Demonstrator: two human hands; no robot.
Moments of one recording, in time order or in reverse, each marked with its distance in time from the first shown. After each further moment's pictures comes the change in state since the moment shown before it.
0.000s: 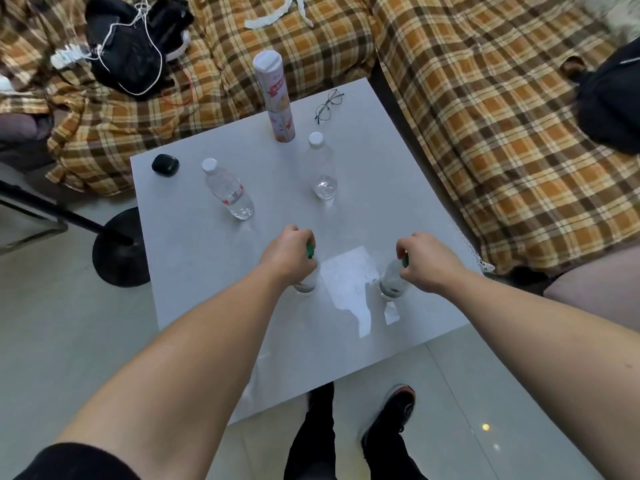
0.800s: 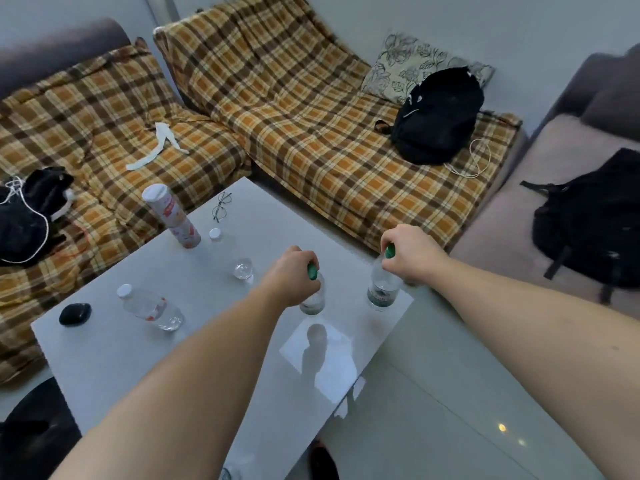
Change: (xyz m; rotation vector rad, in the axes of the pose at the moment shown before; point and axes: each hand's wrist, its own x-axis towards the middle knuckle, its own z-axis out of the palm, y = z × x) left_hand -0.034 0.154 -0.028 0.135 -0.056 0.557; right_hand -0.135 0.055 -0.091 0.182 0.378 0.307
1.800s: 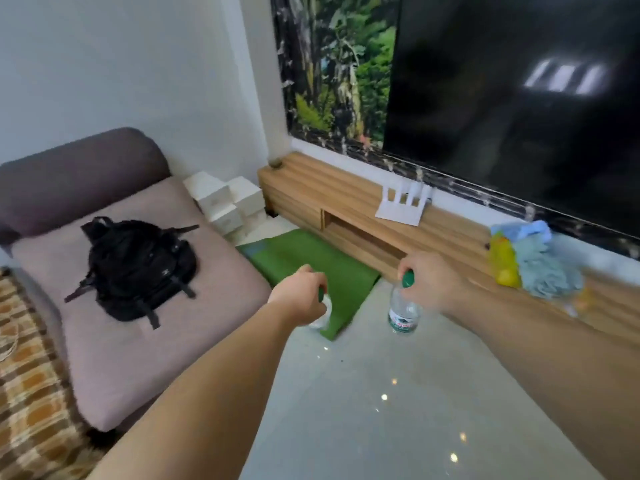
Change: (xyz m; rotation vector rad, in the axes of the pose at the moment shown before) left_hand -0.270 0.576 0.298 0.463 -0.578 1.451; right_hand -0.682 0.278 -0.005 0.307 0.586 1.376
